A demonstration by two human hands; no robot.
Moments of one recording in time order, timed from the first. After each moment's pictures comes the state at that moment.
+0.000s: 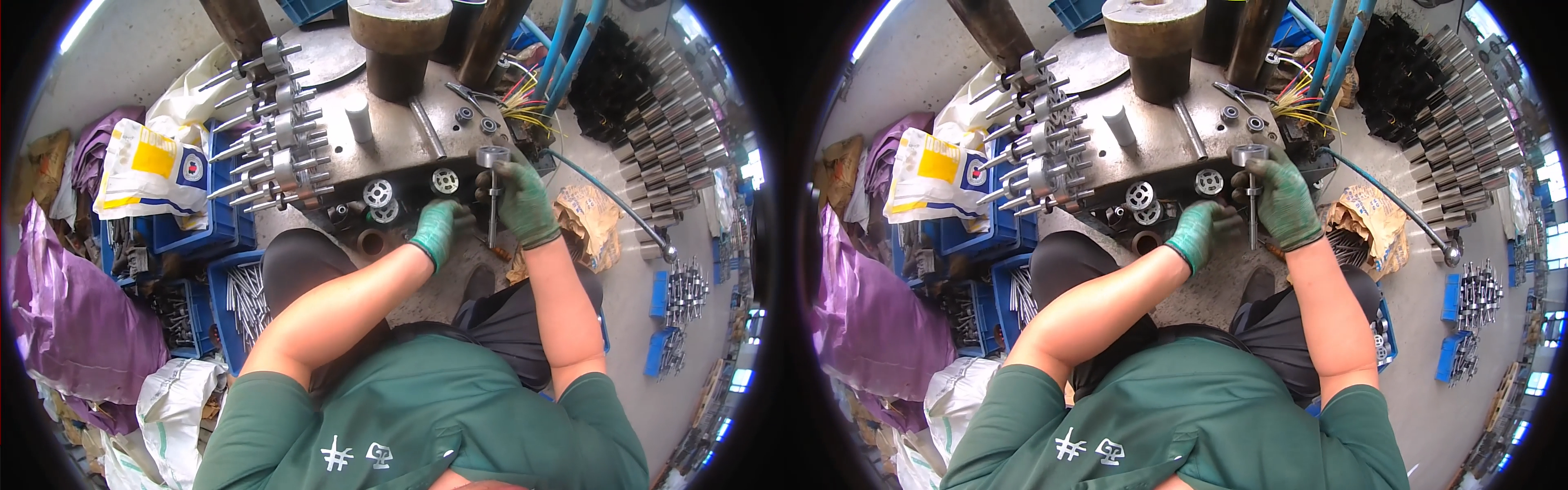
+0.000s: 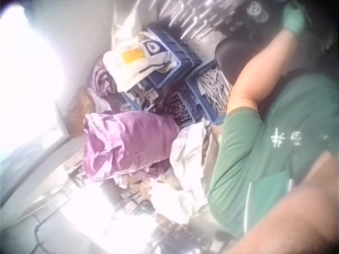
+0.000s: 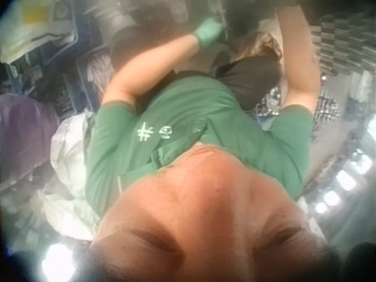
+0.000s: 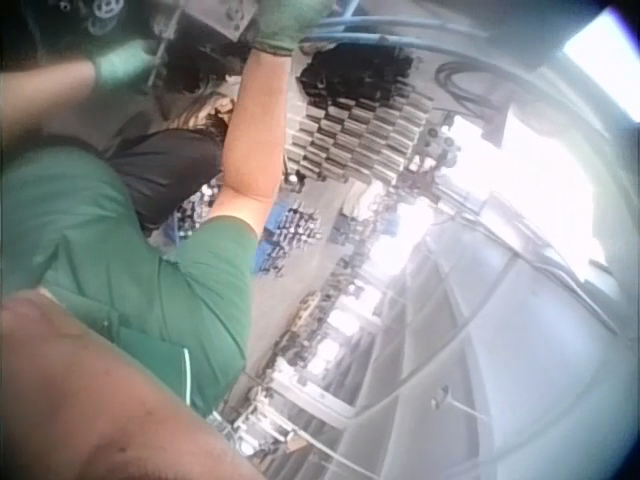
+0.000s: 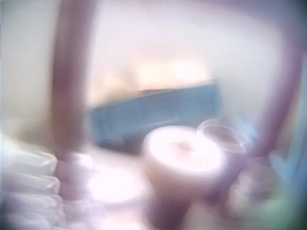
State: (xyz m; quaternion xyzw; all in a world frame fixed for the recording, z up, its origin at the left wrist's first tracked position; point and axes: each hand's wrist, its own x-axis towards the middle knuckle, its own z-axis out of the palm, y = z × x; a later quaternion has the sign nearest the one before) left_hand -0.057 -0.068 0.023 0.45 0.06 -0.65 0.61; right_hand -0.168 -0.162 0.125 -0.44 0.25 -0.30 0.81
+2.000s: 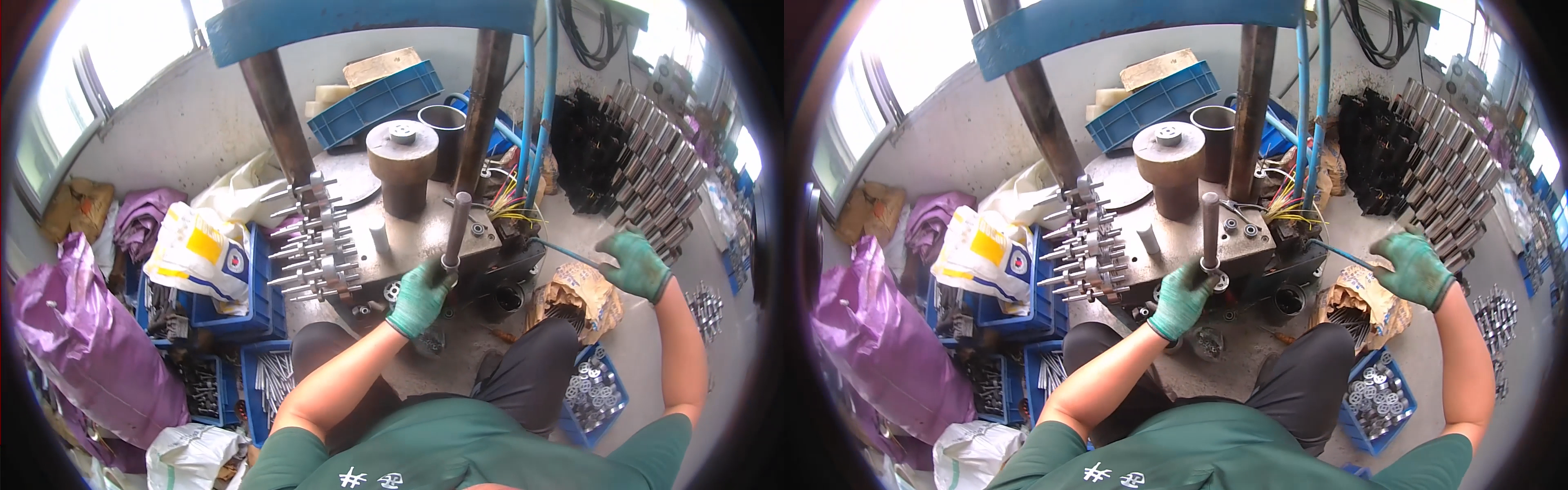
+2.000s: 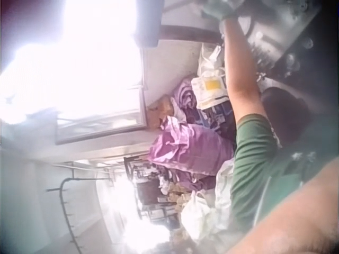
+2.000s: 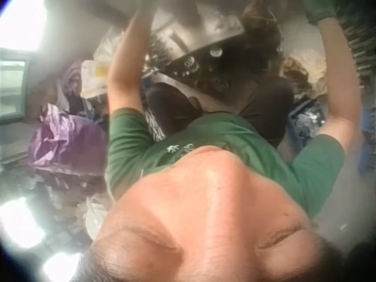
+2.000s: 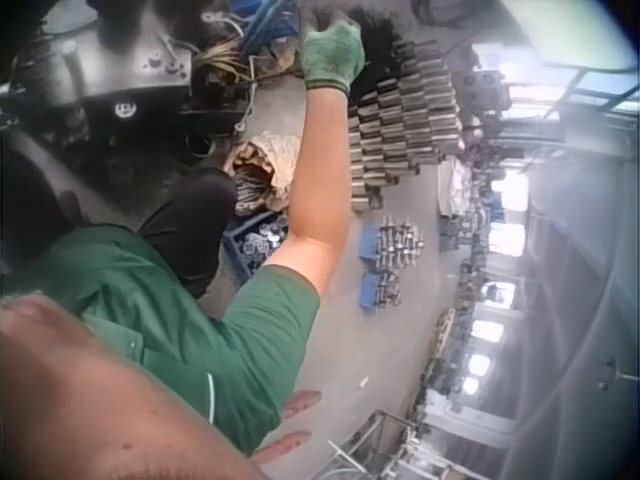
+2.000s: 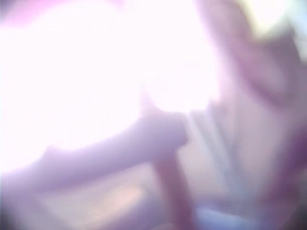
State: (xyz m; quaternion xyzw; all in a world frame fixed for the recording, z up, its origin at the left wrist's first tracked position) left_hand -0.007 -0.029 0.121 0.56 -0.51 -0.25 0.61; right_hand -0.360 -0.195 0.333 -0.95 0.30 -0.01 -0.06
